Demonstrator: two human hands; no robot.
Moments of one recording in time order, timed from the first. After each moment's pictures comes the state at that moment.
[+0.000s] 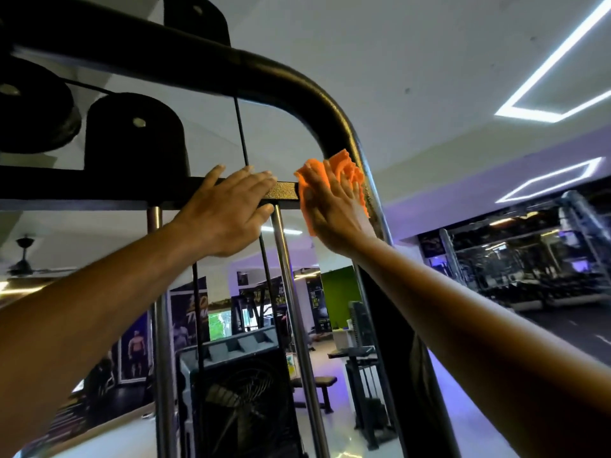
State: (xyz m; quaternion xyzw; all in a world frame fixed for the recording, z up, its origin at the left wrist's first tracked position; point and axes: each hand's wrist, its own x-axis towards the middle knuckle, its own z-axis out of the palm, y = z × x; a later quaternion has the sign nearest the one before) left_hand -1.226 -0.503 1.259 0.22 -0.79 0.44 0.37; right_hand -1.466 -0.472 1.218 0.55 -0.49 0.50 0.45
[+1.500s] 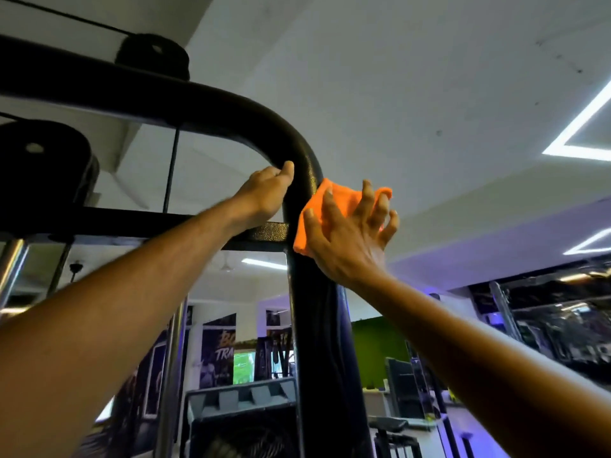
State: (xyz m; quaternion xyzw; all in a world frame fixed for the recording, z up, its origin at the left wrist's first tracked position) left_hand -1.434 -0.479 1.338 0.20 -0.80 0.02 0.57; right_hand -1.592 -0.456 1.245 0.47 -0.54 0.54 0.44
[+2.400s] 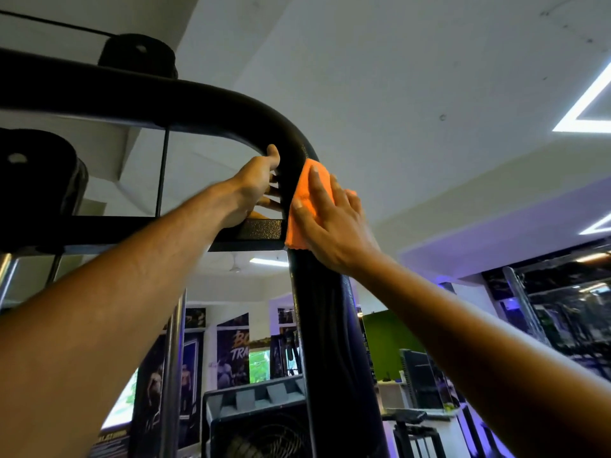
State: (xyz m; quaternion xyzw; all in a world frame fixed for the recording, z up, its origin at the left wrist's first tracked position) left_hand -1.433 -0.482 1.354 0.17 -0.82 -0.11 0.54; right_hand -1.599 -0.469 1.261 0.60 -0.47 0.54 0.36
